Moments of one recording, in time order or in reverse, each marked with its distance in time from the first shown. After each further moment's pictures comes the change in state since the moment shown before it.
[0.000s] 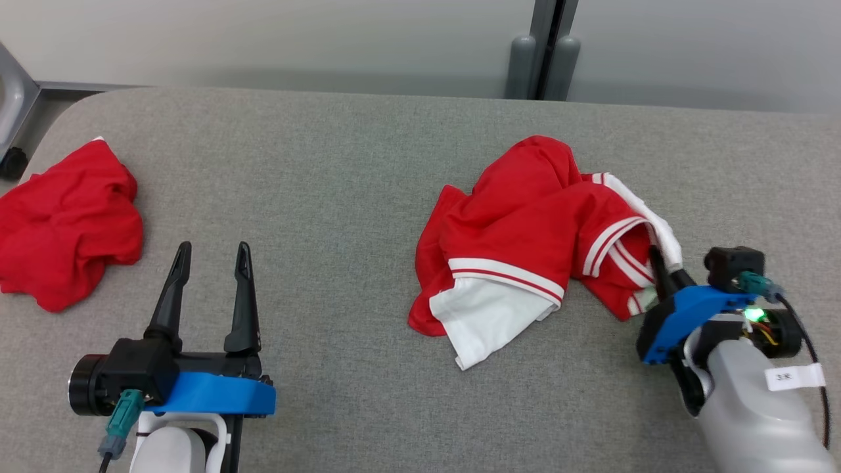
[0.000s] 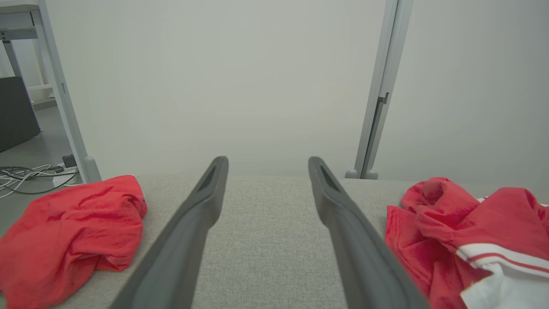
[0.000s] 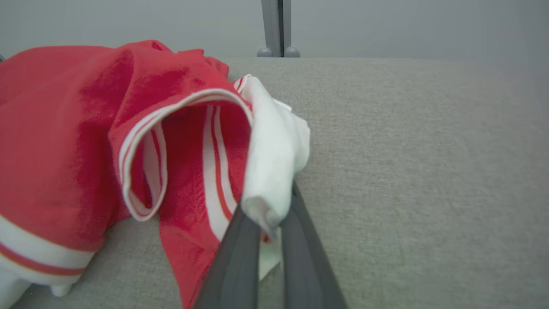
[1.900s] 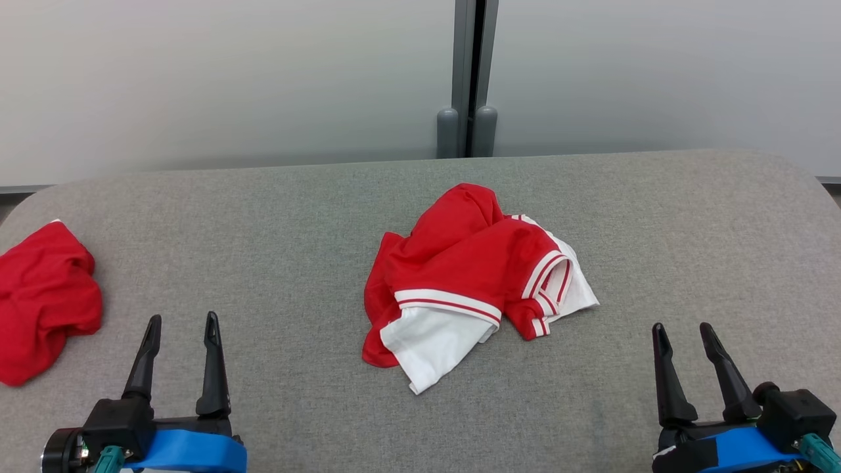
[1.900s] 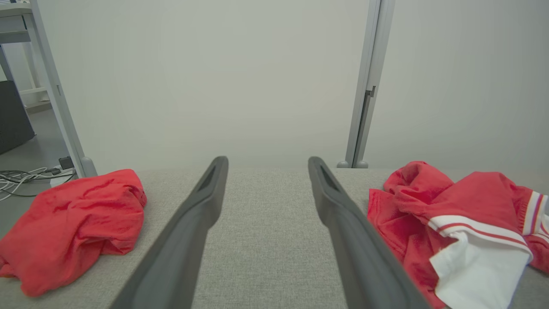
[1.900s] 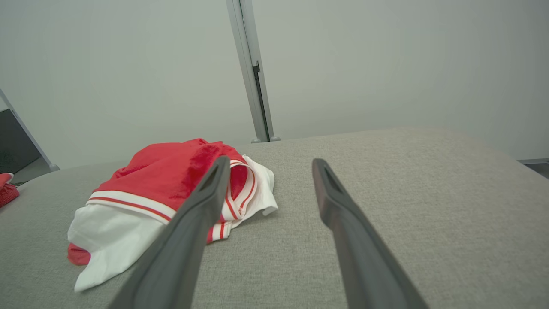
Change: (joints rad) left arm 0.143 0.025 0.070 0.020 0.018 0.010 0.000; right arm 0.660 0.047 0.002 -0.915 0.123 0.000 0.000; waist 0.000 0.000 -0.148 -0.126
